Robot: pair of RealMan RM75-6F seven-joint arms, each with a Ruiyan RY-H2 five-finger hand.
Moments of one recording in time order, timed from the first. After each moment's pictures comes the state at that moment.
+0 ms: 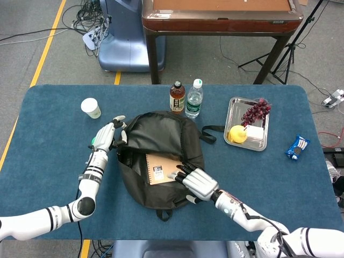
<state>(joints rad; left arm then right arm) -0.82 -1.59 -0.43 -1.46 0.63 0.97 0.16 0.70 -1.39 0.13 -1.81 -1.30 0.71 -0.37</state>
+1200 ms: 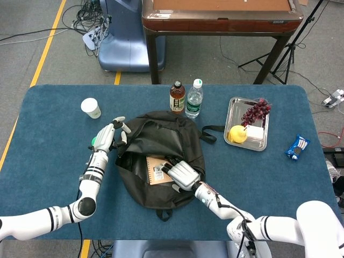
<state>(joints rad) -0.82 -1.59 -0.43 -1.47 0.60 0.99 0.15 0.83 -1.71 0.12 -1.44 -1.22 0.79 -0.39</state>
